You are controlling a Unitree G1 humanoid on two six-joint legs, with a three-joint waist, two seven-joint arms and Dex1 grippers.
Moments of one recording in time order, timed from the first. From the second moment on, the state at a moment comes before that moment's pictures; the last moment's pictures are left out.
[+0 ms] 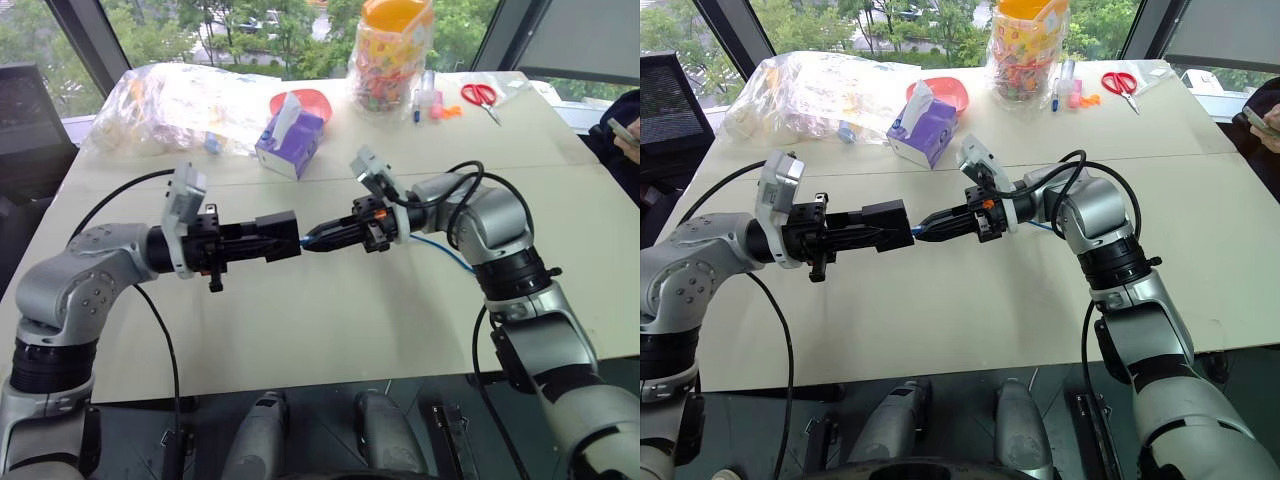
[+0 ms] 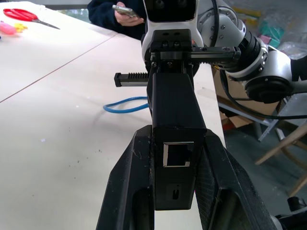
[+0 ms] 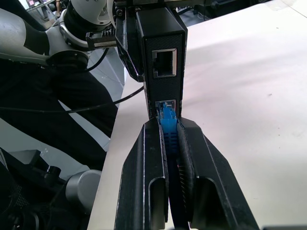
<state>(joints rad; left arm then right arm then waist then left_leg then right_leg) -0.44 0.73 0.13 -0.29 -0.84 0.80 -1.05 -0.93 -0.46 0.25 0.18 0.48 0.76 1.40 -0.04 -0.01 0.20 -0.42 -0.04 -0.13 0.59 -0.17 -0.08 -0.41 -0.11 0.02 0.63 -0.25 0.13</state>
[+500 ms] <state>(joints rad) -0.36 0.76 0.13 -0.34 -0.79 0.67 -1.01 -0.99 -0.43 0.30 0.35 0.48 0.67 1.42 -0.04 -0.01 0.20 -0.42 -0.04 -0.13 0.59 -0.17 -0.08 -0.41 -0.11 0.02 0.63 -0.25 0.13</state>
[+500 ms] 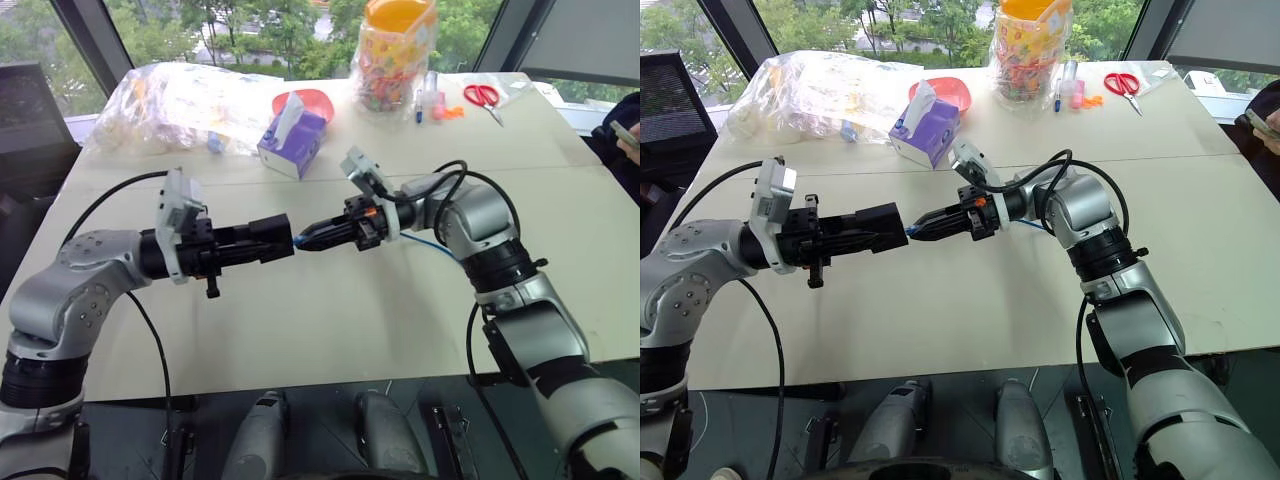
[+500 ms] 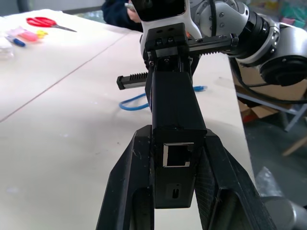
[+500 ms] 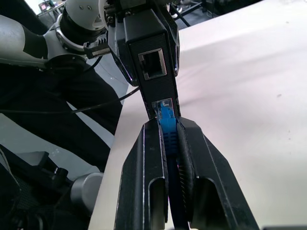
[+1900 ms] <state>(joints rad) -0.53 0.36 -0.09 0.27 -0.24 0.15 -0.78 -1.06 -0.35 -0.02 1.02 0.09 0.06 0.56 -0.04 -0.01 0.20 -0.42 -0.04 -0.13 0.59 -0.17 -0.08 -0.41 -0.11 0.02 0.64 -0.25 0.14</state>
